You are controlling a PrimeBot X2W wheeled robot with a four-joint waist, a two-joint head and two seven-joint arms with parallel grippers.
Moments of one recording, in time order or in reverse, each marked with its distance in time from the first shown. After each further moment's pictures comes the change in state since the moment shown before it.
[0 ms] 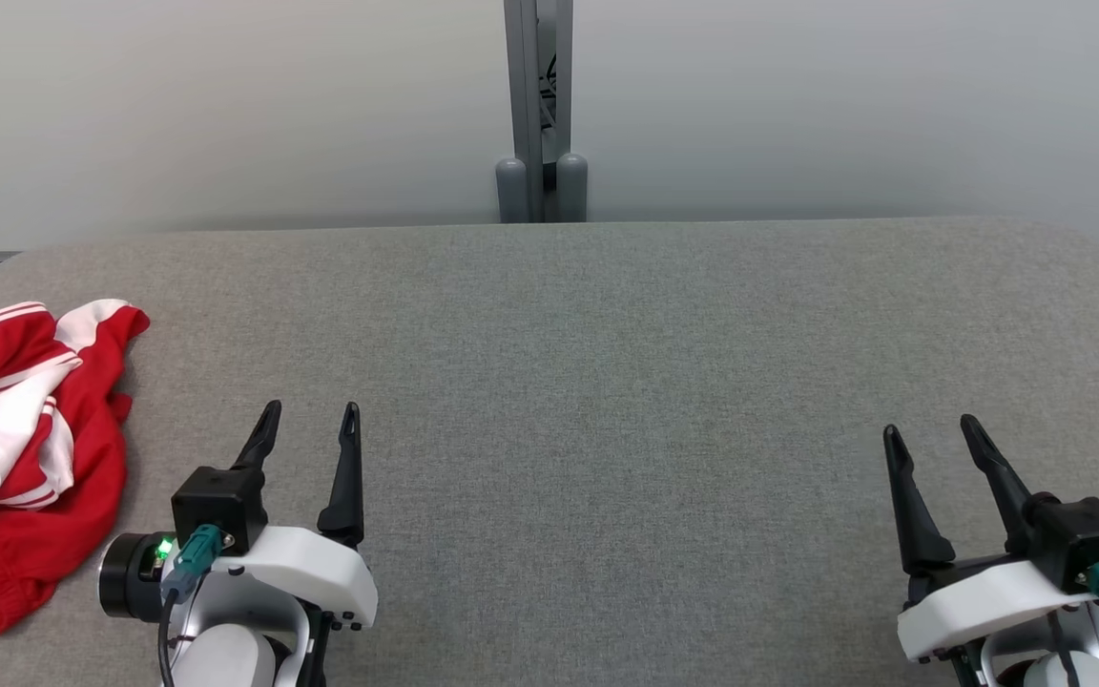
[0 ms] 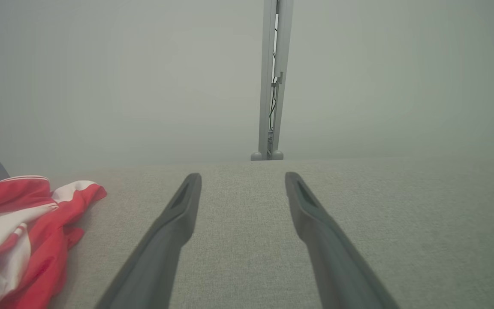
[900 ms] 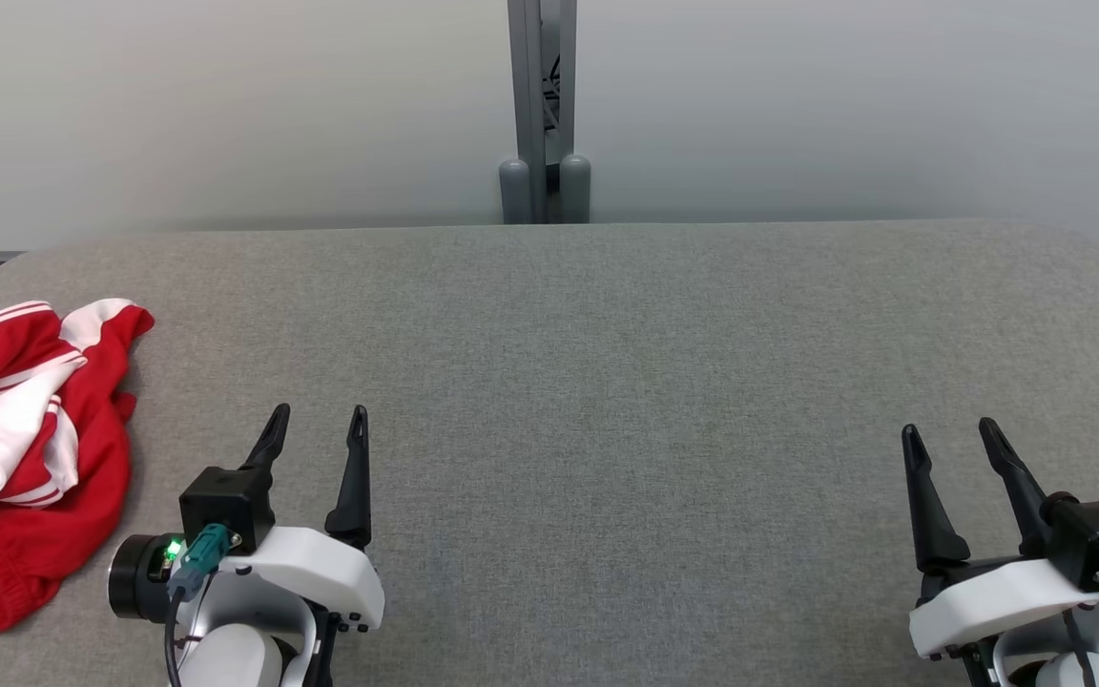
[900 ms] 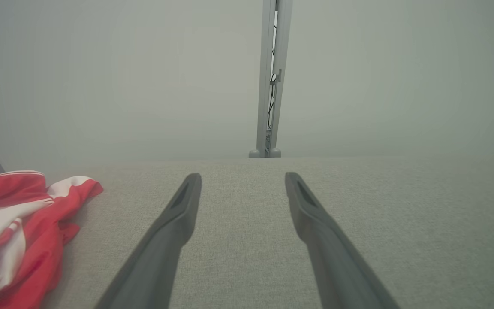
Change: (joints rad) left arm -0.006 0.002 -0.020 0.012 -0.023 0.008 0.000; right arm 0.000 0.000 -0.030 0.009 0.028 0.000 0.007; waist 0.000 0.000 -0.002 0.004
